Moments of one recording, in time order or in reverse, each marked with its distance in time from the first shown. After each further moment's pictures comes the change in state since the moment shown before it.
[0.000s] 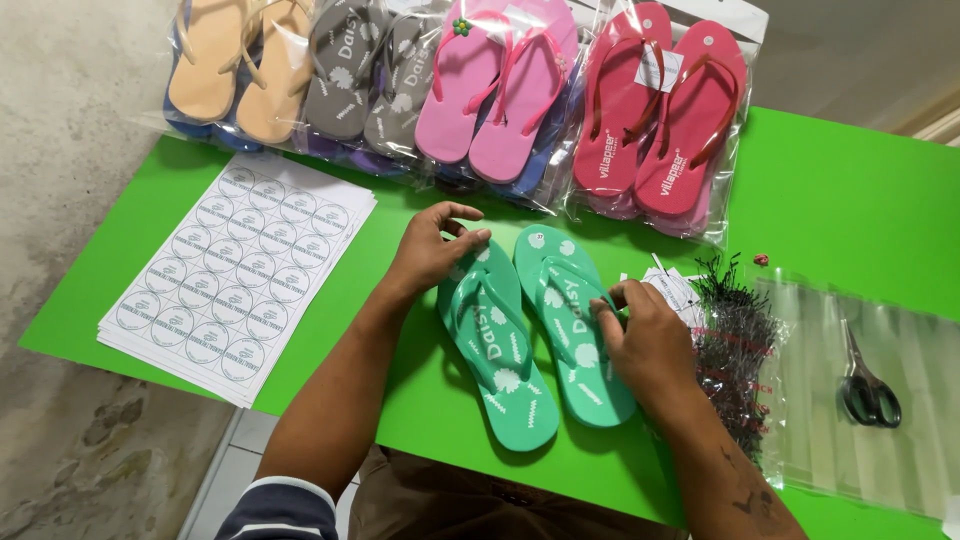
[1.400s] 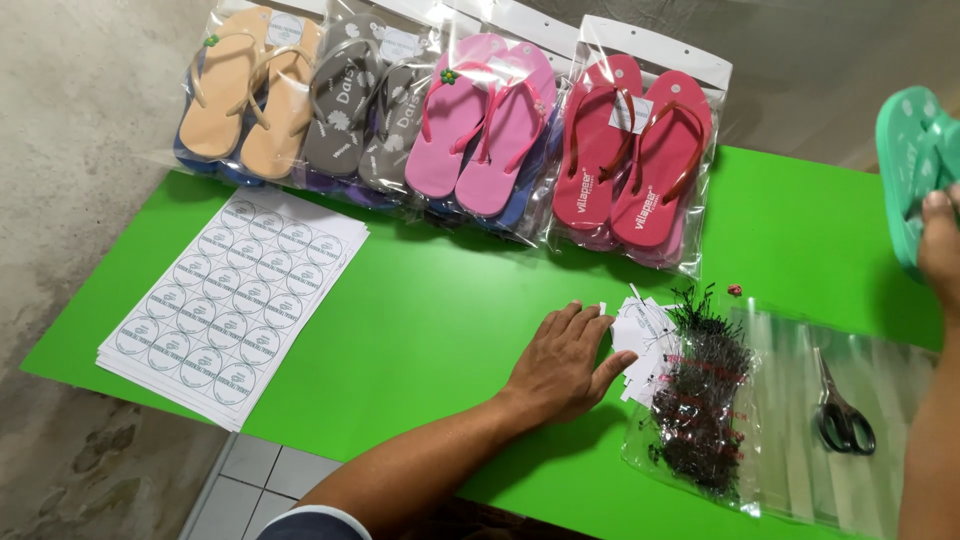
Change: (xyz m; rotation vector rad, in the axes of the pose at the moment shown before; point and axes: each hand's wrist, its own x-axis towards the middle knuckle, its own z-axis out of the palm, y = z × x) left_hand -0.085 0.044 0.163 0.528 -0.259 0.511; right_hand 0.152 0.394 -0.159 0.122 0.514 -0.130
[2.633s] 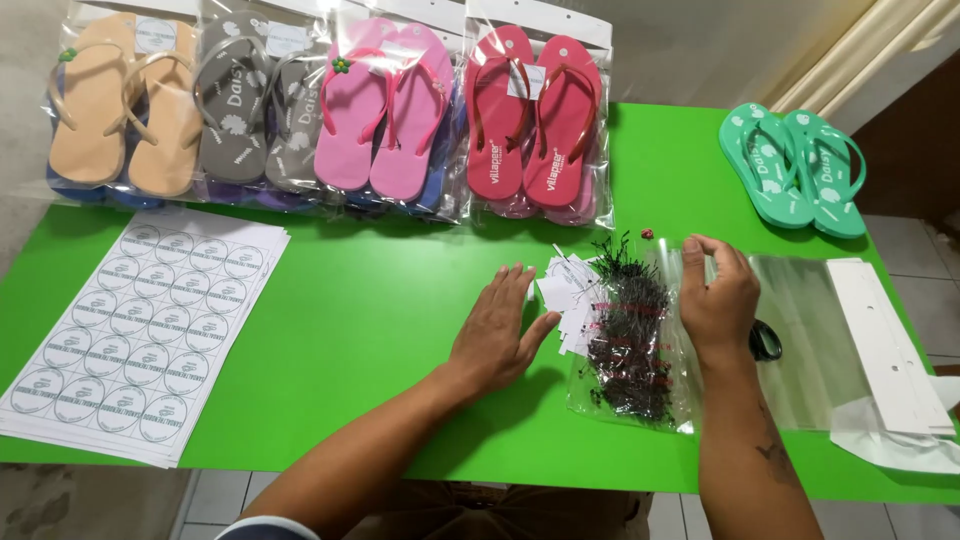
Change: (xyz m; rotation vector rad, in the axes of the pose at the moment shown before) left_hand -0.006 0.003 0.000 -0.050 0.075 -0.003; right_hand -0.164 -0.237 0.034 -0.104 0.150 0.137
